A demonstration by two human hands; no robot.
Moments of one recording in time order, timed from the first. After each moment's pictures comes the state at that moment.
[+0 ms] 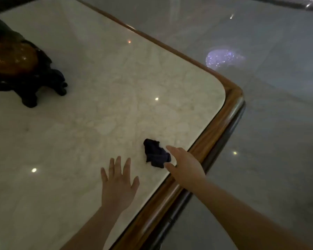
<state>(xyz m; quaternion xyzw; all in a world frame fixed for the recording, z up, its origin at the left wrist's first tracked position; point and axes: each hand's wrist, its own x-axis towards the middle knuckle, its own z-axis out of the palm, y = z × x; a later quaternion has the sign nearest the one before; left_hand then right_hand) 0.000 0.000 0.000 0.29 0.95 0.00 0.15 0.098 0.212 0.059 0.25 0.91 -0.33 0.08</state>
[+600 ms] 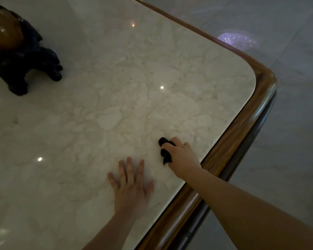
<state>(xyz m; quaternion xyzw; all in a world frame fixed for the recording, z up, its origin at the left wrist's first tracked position) -0.018 0.001 -0.104 0.30 0.94 -0.01 0.14 0.012 0.210 -0.056 0.20 0.95 -0.21 0.14</state>
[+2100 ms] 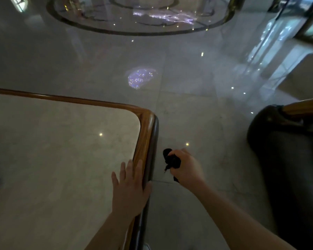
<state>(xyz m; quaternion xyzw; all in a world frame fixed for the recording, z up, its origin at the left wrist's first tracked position) 0.129 0.129 0.251 0.59 0.80 0.07 0.10 0.298 0.249 0.285 0.54 0.76 -0.33 -0.17</state>
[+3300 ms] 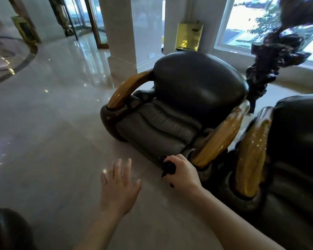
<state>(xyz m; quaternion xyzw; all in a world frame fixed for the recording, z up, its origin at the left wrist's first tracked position) 0.581 0.178 0.338 0.90 0.44 0.05 0.07 0.771 0.065 0.368 0.82 0.43 -0.17 -0.33</state>
